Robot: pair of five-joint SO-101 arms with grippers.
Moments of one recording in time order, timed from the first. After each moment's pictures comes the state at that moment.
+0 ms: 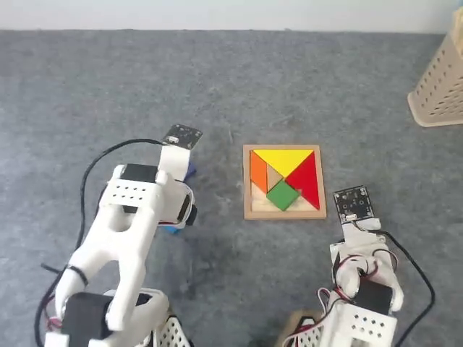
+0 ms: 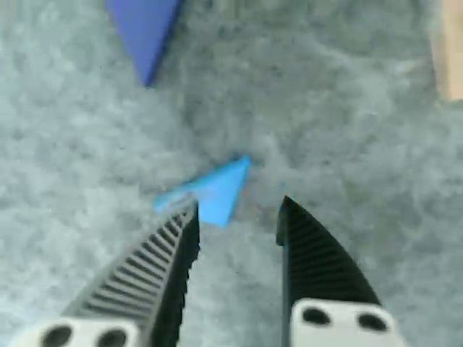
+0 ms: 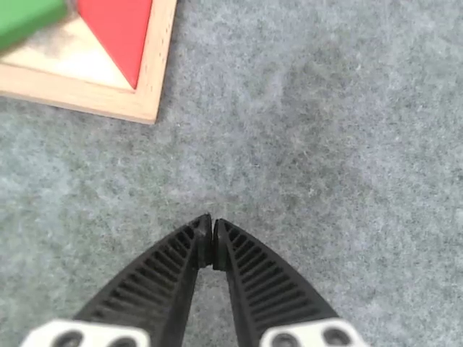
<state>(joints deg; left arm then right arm) 1.5 -18.7 48.1 70.7 -5.4 12.9 -103.1 95.4 71.6 29.0</state>
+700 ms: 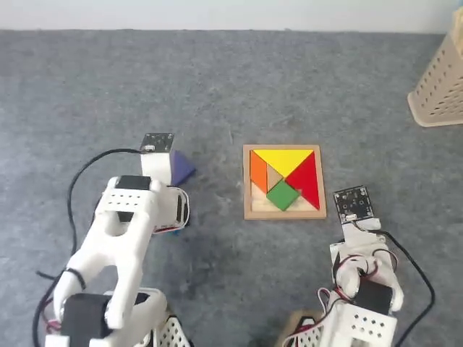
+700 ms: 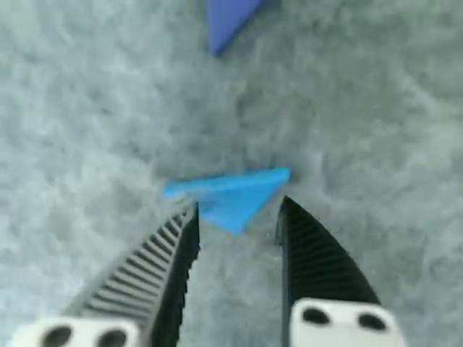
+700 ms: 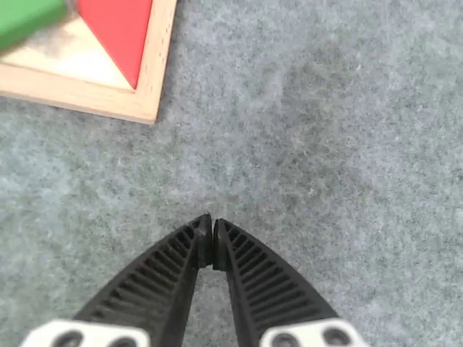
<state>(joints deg) -2.1 -18.7 55.3 63.3 8.7 12.9 -103.1 95.4 71.6 29.0</state>
